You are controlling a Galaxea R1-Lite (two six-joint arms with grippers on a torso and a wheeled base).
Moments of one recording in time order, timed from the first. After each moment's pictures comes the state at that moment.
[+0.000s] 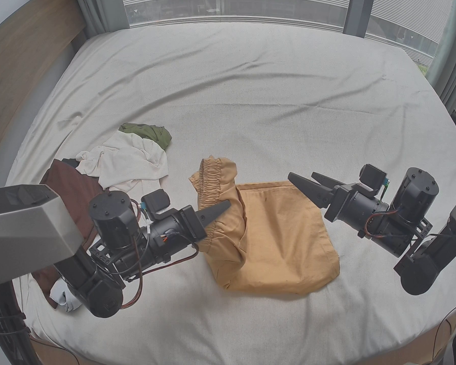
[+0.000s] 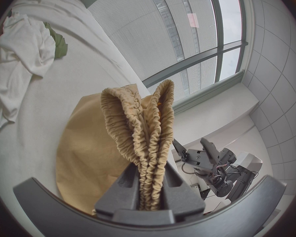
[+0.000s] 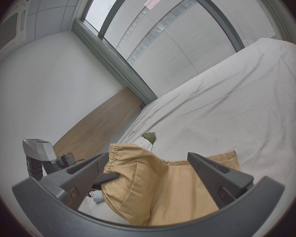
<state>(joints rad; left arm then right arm) -0.54 2.12 -0.63 -1.51 -0.37 -0.79 0.46 1.92 -0.55 -1.49 0.29 0.44</state>
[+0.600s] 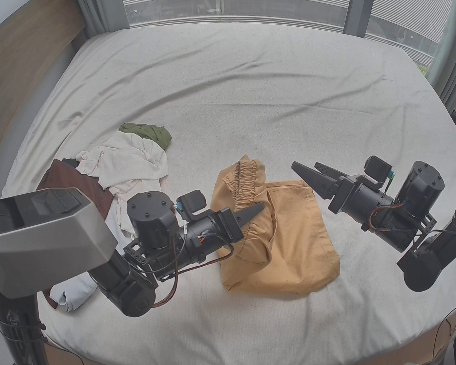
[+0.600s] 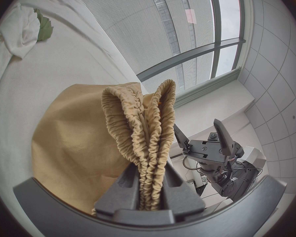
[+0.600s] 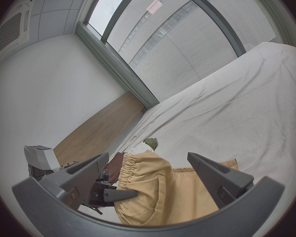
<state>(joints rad) -0.64 2.22 -0.81 -1.45 -0.34 -0.79 0.45 1.89 -0.57 -1.49 0.29 0.44</state>
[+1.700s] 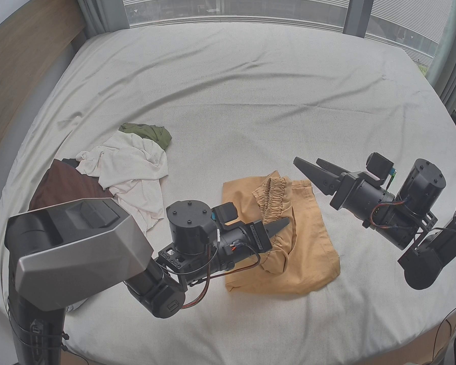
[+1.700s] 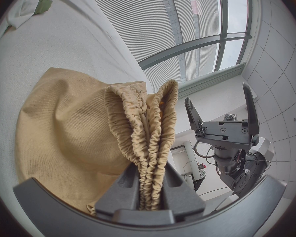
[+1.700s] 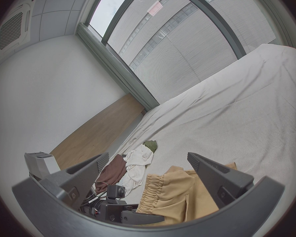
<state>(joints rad) -0.70 2.32 -0.95 -1.34 -0.33 -0.79 0.45 1.89 -0.58 -1.49 0.29 0.44</state>
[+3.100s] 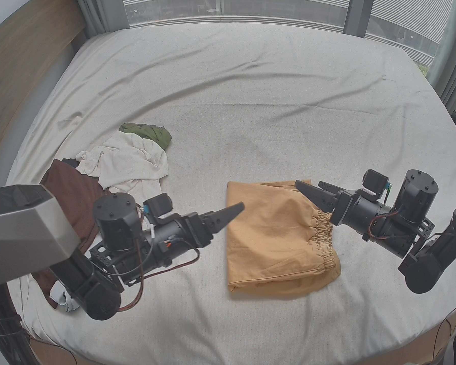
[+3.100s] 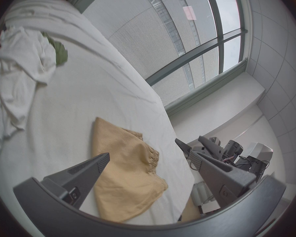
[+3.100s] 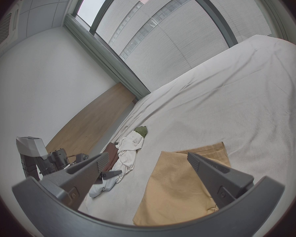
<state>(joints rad) -0.52 2.06 -0.57 -1.46 -0.31 -0.64 0.42 1.91 -0.52 -1.41 0.29 0.43</state>
